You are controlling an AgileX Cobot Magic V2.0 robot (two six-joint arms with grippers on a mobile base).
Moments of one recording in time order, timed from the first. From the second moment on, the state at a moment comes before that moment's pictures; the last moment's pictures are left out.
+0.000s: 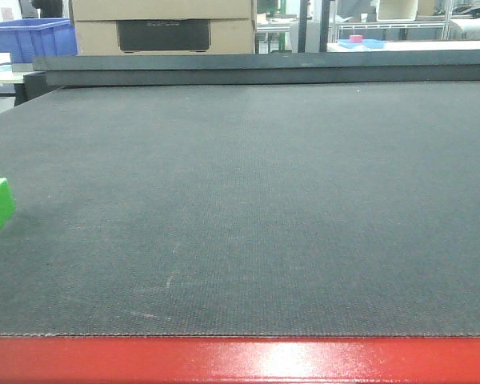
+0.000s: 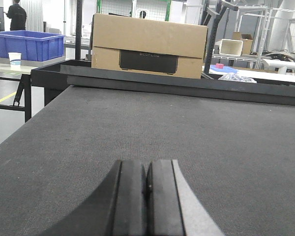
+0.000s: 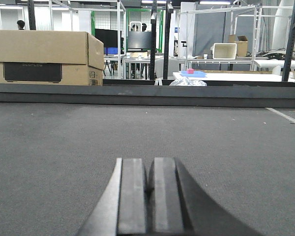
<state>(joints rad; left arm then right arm) -0.06 0.01 0.00 0.03 0.00 -0.10 0.03 0.00 0.00 0.06 -0.04 -0.02</state>
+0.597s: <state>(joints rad) -0.06 0.01 0.00 0.03 0.00 -0.10 0.03 0.00 0.00 0.06 -0.04 -0.02</state>
